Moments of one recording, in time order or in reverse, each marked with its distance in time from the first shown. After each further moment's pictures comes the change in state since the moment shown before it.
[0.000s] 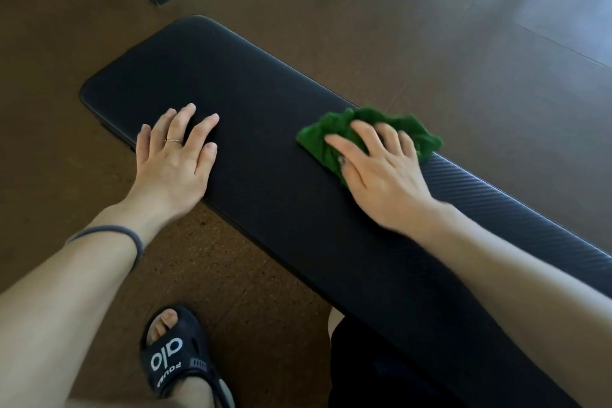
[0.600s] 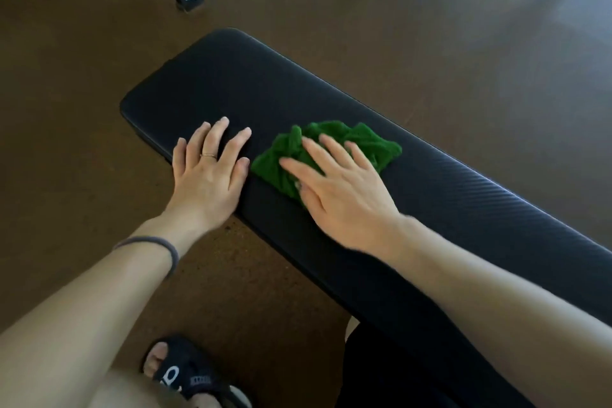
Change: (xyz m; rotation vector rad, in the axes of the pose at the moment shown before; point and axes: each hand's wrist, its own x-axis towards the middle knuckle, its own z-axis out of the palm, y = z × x) left_hand 0.002 -0.003 -0.002 0.012 -0.028 0.024; right_hand 0.031 -0.080 0.000 0.075 -0.137 -0.205
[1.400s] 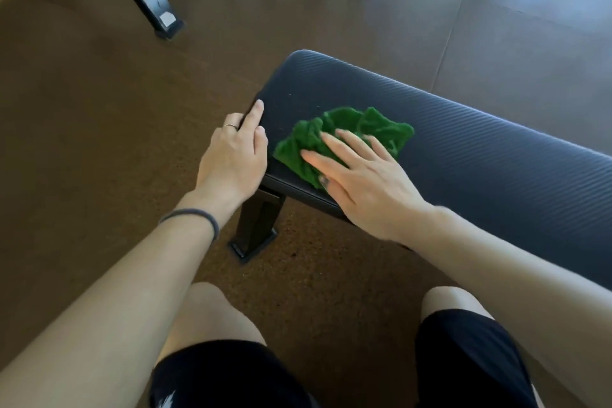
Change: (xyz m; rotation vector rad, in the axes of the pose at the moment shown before) left_hand 0.115 -0.160 -0.058 -0.203 0.011 0.153; right_hand 0.123 -0.141 0.018 -0.134 0.033 0.181
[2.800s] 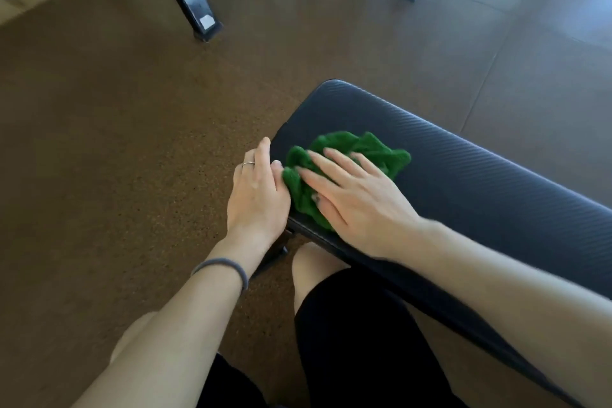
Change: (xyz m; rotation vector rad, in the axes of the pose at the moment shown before) left_hand -0.008 0.023 0.005 -0.201 0.075 -0.219; right_hand 0.060 0.006 -0.013 0.096 -0.032 -0.172
